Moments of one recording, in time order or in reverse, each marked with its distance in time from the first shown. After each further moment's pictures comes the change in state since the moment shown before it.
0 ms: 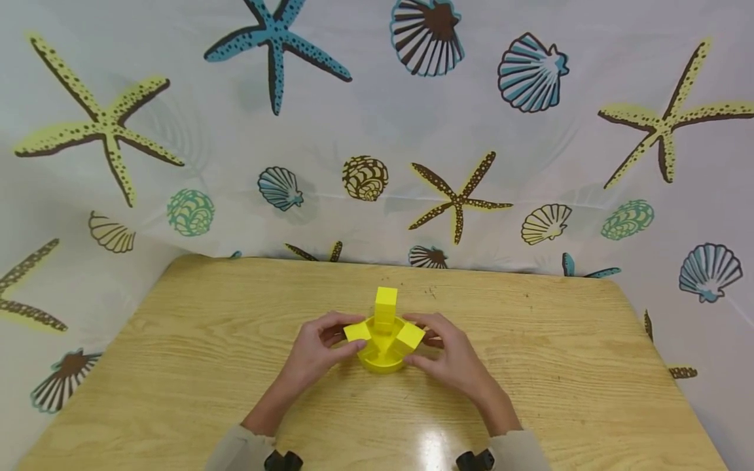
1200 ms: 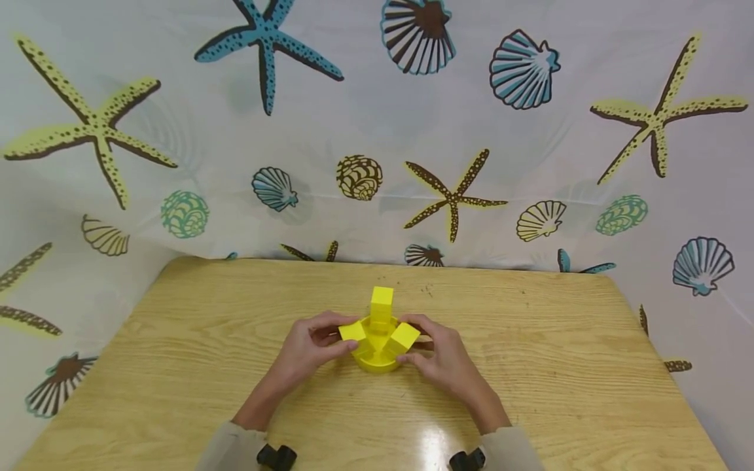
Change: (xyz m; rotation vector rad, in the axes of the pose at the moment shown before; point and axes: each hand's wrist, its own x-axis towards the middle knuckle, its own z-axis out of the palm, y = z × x) left_hand 0.003 -0.004 -0.012 -0.060 -0.083 -0.008; right_hand -0.001 0.002 0.010 0.011 0.012 0.017
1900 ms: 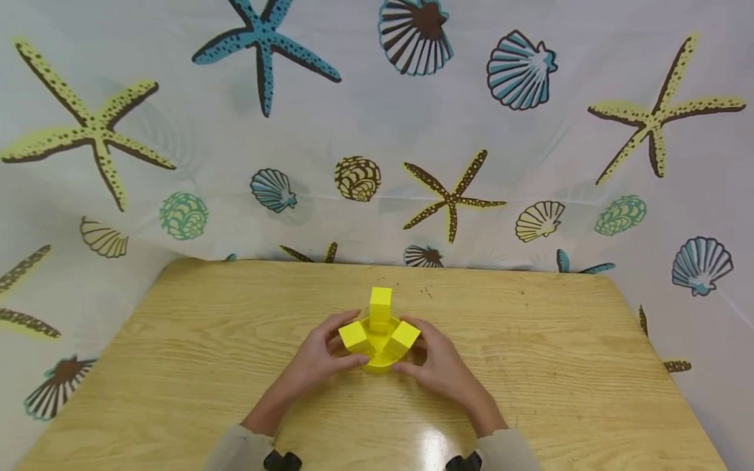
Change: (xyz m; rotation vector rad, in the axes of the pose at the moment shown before) left_hand 0.003 -0.011 0.017 0.087 -0.050 -0.128; right_hand -0.002 0.003 0.007 -0.073 -0.054 0.082
